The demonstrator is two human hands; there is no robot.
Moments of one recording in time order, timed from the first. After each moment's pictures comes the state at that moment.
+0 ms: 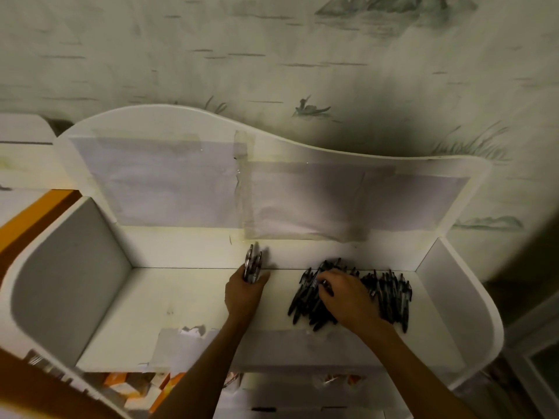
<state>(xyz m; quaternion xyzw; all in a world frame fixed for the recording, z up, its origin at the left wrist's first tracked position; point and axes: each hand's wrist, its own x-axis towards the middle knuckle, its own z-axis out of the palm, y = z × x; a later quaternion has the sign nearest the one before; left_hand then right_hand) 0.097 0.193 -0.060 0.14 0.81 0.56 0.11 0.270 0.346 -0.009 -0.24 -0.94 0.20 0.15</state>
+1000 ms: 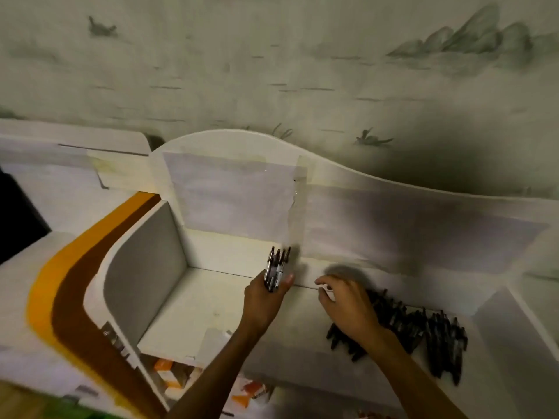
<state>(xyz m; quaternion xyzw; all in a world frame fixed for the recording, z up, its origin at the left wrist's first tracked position) 0.090 0.136 0.004 0.17 0.80 0.57 0.07 0.204 0.293 0.037 -0.17 -0.94 0.22 0.16</state>
